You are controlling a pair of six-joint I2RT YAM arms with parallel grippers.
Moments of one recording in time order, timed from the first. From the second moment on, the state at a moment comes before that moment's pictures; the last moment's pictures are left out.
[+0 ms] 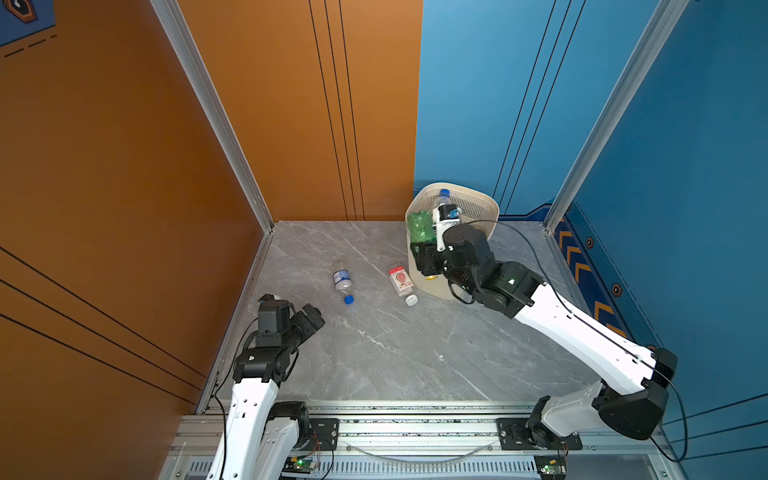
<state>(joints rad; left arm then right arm) 0.04 0.70 0.62 -0.69 0.05 -0.69 0.81 1.43 1.58 -0.55 0.35 0.44</state>
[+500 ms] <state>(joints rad) 0.04 0.77 0.62 -0.66 0.05 -0.69 0.51 1.48 1.60 -0.40 0.39 0.44</state>
